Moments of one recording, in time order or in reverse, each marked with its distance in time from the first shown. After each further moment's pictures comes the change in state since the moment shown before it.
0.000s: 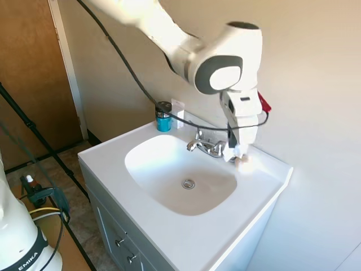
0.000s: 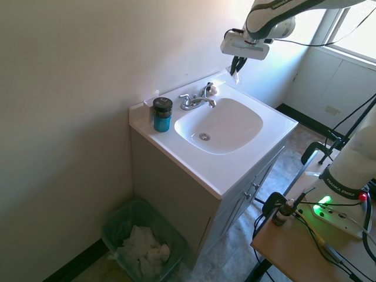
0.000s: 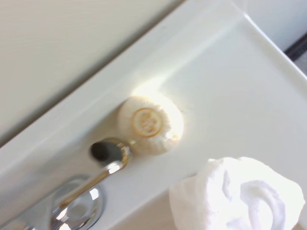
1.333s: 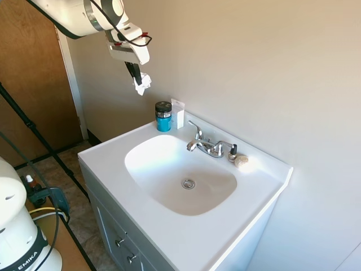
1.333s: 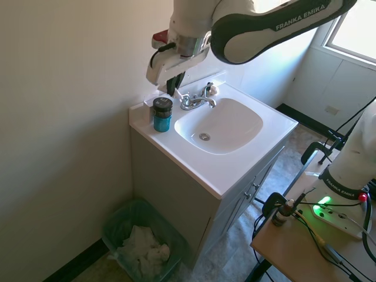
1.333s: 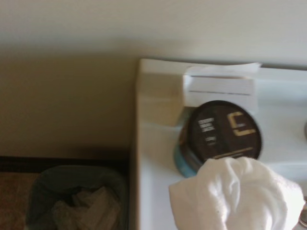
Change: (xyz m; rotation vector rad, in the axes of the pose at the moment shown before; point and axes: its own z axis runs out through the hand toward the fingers) arm -0.429 -0.048 -0.061 0.016 0.110 -0.653
